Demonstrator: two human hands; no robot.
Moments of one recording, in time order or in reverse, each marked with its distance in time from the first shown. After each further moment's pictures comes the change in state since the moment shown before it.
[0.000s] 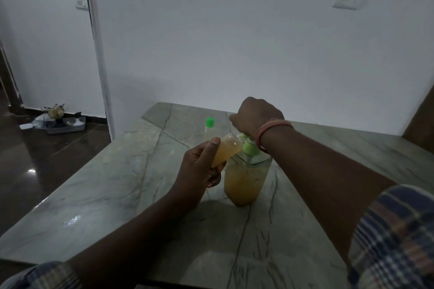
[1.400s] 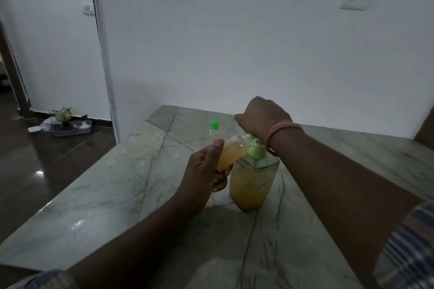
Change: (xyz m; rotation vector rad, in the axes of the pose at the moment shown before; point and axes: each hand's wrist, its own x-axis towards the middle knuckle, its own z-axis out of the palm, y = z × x) left_hand 0.004 -0.004 -0.006 0.015 -0.043 0.022; right_hand 0.007 0.004 0.005 0.125 -0.014 0.027
